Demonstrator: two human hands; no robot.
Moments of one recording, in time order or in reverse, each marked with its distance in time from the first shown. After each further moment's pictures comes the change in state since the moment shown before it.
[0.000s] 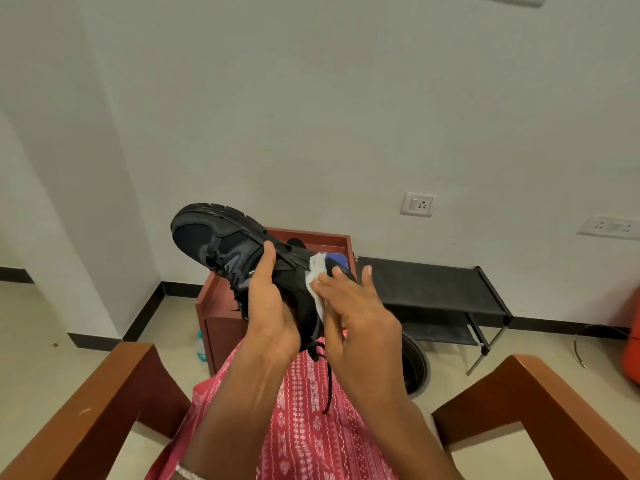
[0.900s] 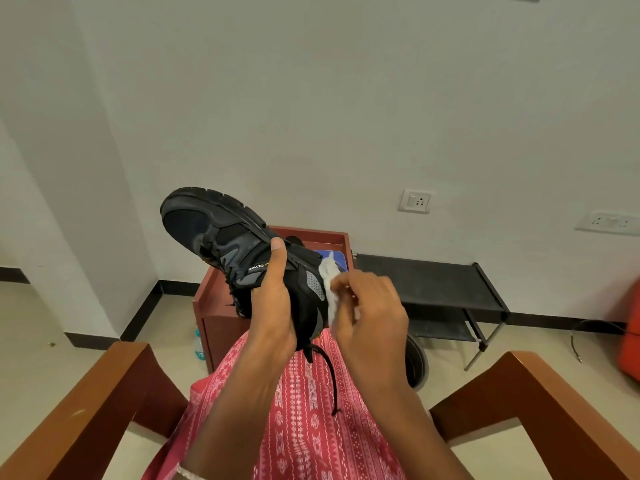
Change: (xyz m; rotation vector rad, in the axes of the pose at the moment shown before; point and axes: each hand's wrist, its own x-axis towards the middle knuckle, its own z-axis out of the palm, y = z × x) left_hand 0.007 -0.008 -0.003 0.268 0.144 0.199; right_hand 0.007 0.009 -0.001 -0.042 0.076 0.134
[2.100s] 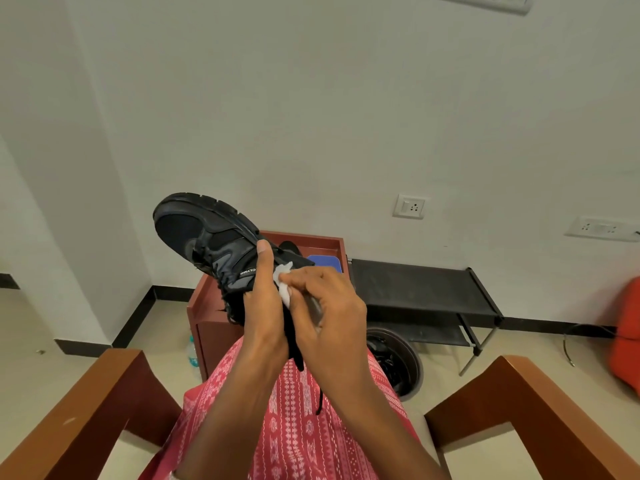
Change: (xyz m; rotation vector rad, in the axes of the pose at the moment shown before) left_hand 0.017 -0.007 -0.013 -0.014 -0.073 0.081; right_hand 0.005 -0.034 0.014 0.318 -0.095 0.010
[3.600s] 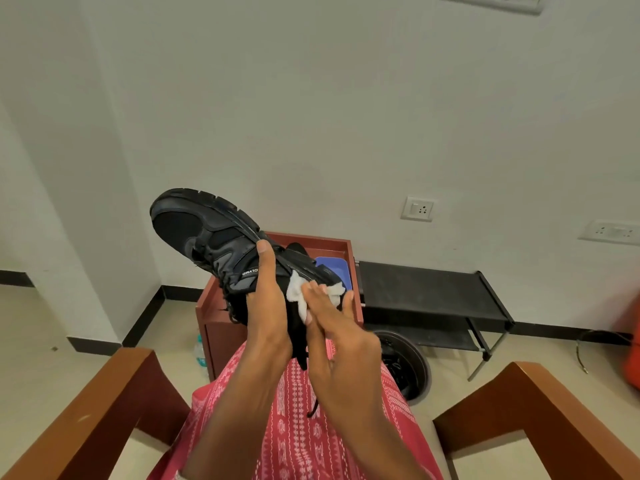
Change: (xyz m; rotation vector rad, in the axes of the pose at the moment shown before) left_hand -0.010 0.013 0.009 0.009 0.173 0.040; right_hand -0.034 0.013 0.005 0.011 0.033 0.009
